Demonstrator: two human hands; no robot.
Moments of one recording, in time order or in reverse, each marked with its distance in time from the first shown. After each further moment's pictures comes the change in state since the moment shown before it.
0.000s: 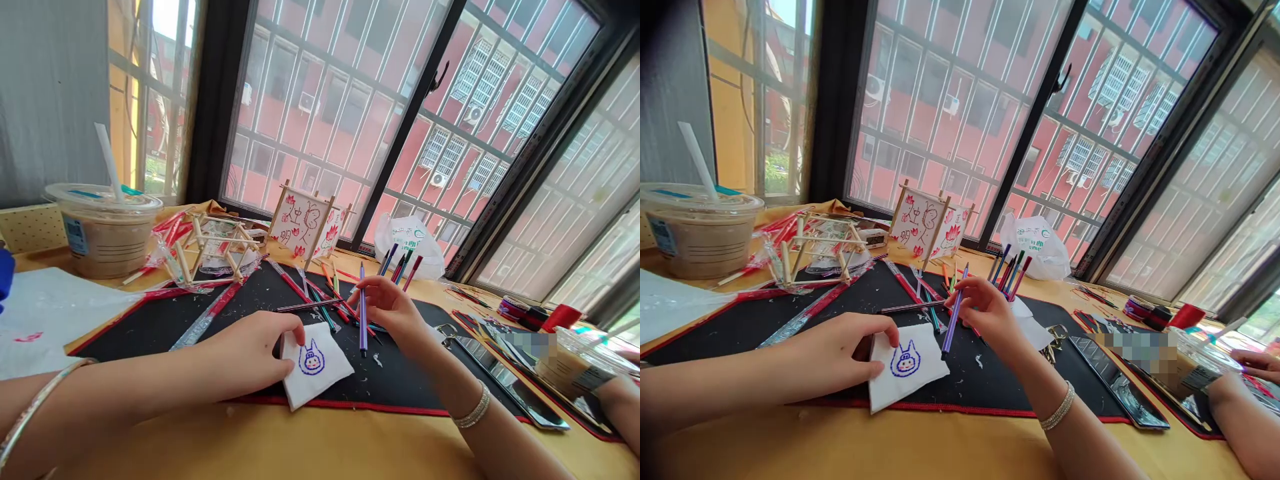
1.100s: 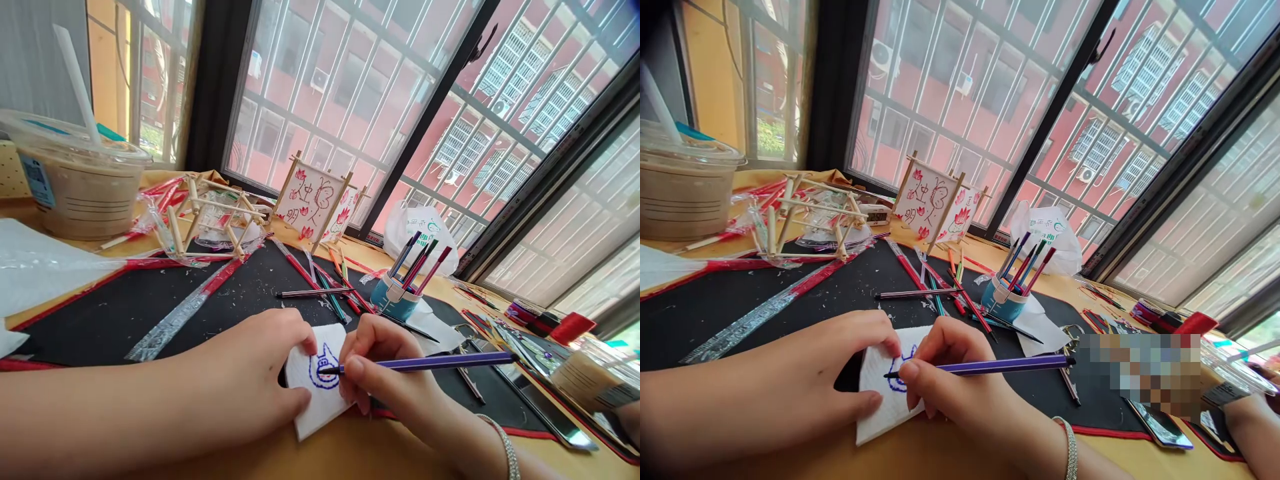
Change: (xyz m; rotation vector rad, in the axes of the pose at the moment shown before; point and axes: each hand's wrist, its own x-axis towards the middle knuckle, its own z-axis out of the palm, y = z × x) left_hand -0.011 -0.004 0.022 0.013 0.021 0.027; right_hand -0.042 0.006 0.051 0.350 -0.242 0.102
